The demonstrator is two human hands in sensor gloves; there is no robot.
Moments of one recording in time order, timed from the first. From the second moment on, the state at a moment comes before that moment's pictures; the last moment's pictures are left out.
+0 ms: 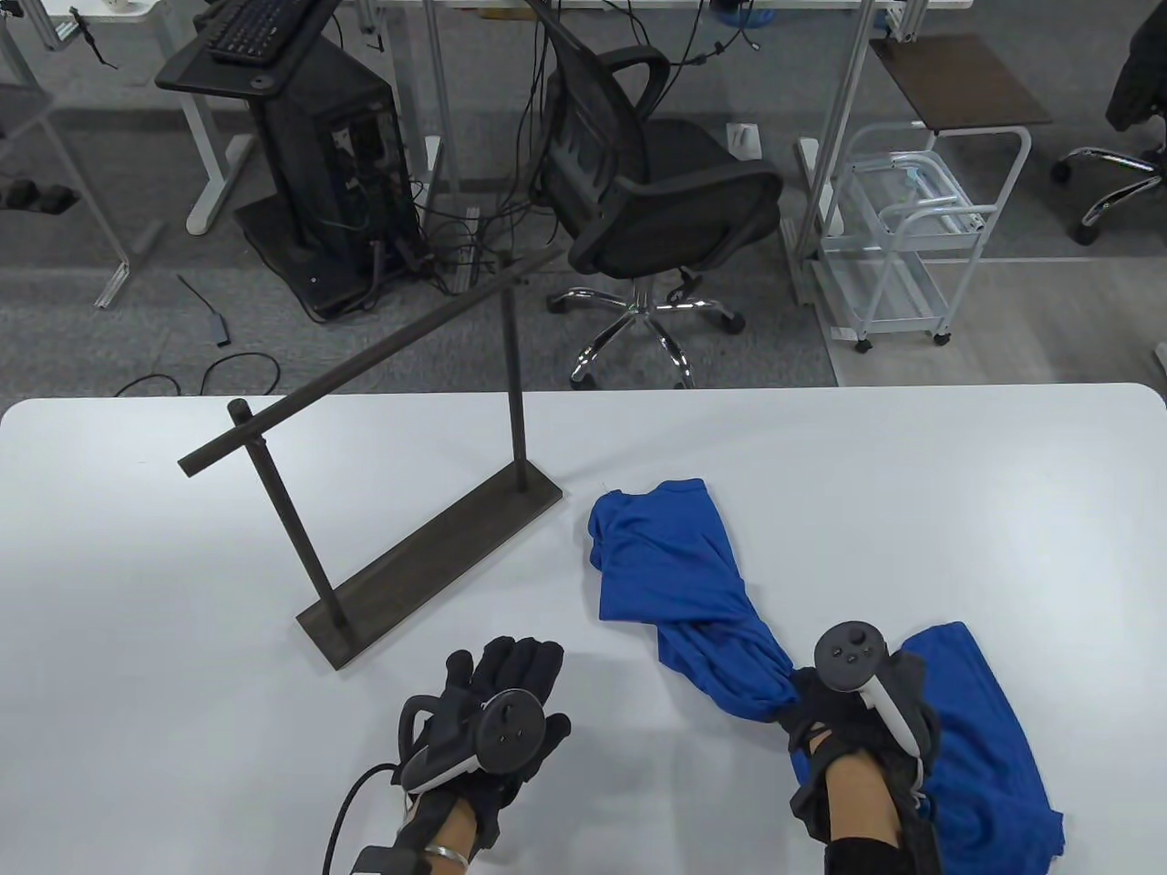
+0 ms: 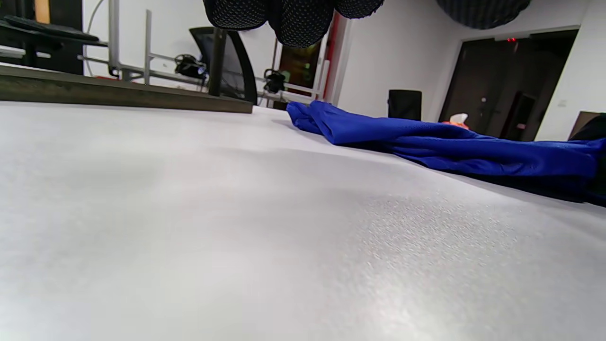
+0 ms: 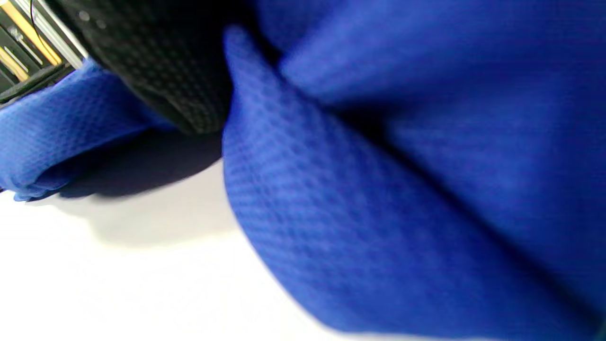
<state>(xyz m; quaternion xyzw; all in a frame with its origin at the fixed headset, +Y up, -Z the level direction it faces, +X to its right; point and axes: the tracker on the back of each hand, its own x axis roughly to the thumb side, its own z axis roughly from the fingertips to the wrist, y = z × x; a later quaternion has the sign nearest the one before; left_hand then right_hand) -0.118 -0.751 -0.274 -0.03 -0.22 0.10 0.97 0.237 -0.777 -0.309 -0.14 0.17 0.95 0.22</state>
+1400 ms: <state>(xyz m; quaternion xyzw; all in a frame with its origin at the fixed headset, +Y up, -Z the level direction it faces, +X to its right) -0.034 -0.698 -0.294 -0.24 -0.39 0.58 0.67 0.173 -0.635 -0.278 0.20 -0.10 0.72 0.66</state>
